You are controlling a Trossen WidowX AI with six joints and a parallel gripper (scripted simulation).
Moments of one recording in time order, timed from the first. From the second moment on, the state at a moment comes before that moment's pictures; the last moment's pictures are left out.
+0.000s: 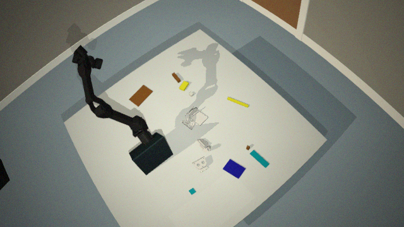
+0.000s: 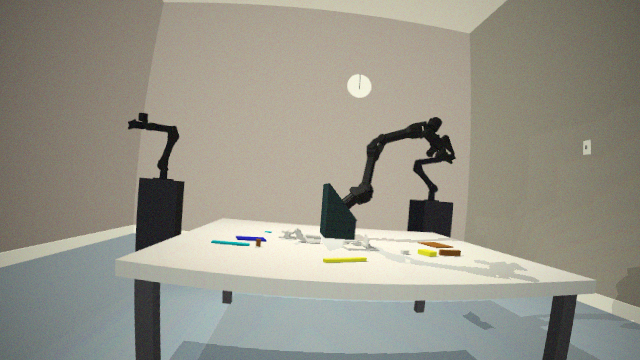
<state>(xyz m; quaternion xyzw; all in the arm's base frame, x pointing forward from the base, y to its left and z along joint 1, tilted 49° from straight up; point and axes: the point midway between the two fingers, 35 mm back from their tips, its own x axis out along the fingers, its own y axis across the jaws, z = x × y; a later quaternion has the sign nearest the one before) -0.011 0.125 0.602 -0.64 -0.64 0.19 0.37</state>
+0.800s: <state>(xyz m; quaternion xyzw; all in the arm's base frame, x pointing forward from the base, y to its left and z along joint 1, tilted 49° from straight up) 0.170 0.175 0.541 -0.73 -0.44 0.27 0.44</state>
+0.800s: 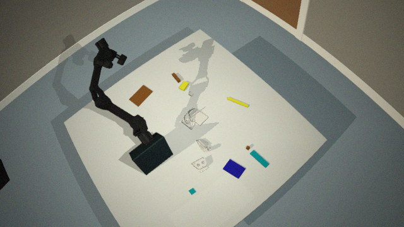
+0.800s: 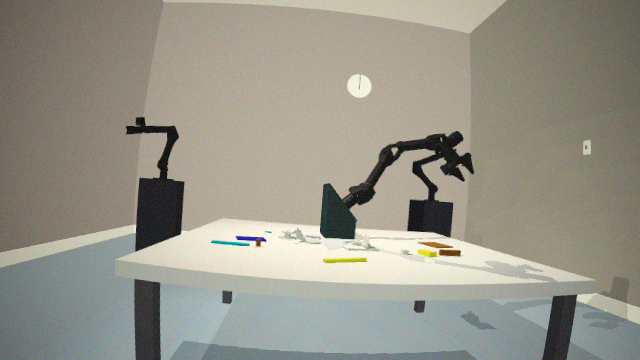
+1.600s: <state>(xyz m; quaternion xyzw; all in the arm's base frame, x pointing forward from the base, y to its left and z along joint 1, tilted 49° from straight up) 0.346 0.132 0.418 -0.75 -0.21 0.36 0.51</state>
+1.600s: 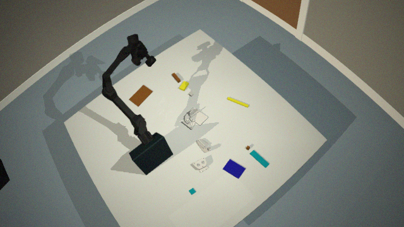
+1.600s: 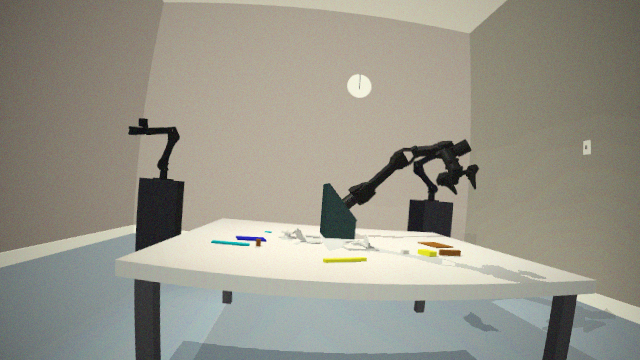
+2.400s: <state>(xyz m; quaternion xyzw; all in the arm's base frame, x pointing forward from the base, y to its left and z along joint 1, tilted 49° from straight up) 0.443 0.010 0.234 -0.68 0.01 0.46 0.57</state>
